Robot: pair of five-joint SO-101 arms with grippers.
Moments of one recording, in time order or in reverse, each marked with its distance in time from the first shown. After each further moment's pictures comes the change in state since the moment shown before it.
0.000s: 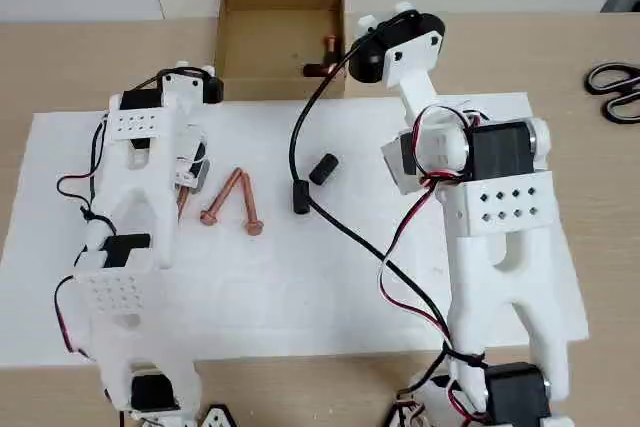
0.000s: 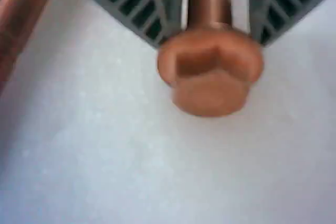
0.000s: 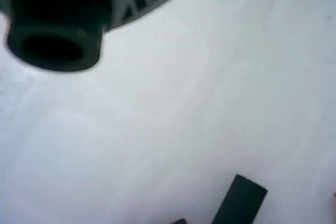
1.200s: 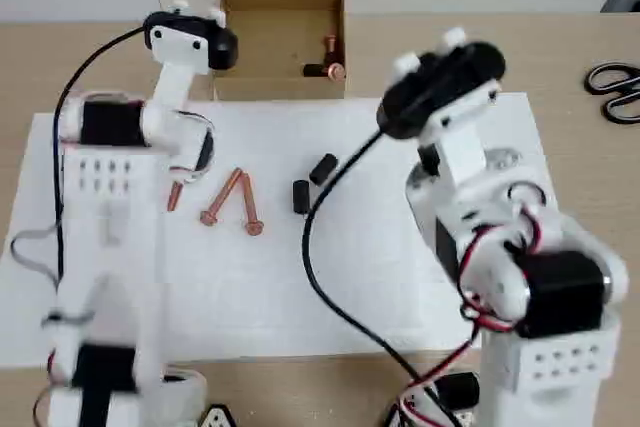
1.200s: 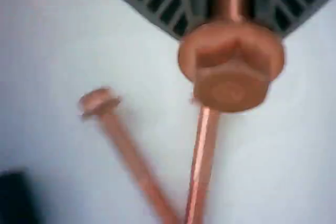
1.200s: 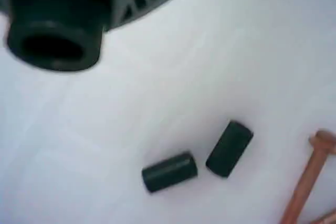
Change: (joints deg) left arm 8.9 -46.1 9.2 11.2 6.2; right arm -0.1 -27.1 9.6 0.0 0.0
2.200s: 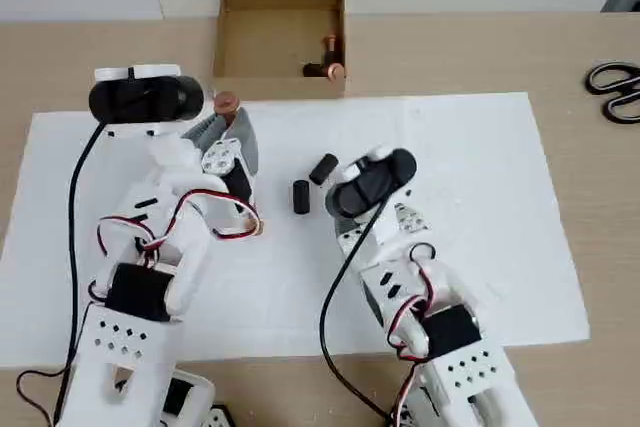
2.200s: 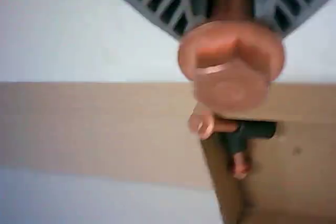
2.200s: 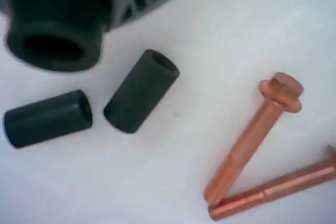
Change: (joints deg) left arm 11.0 -42.8 55.7 -60.4 29.7; right arm -13.1 -25.1 74.5 -61.4 -11.8
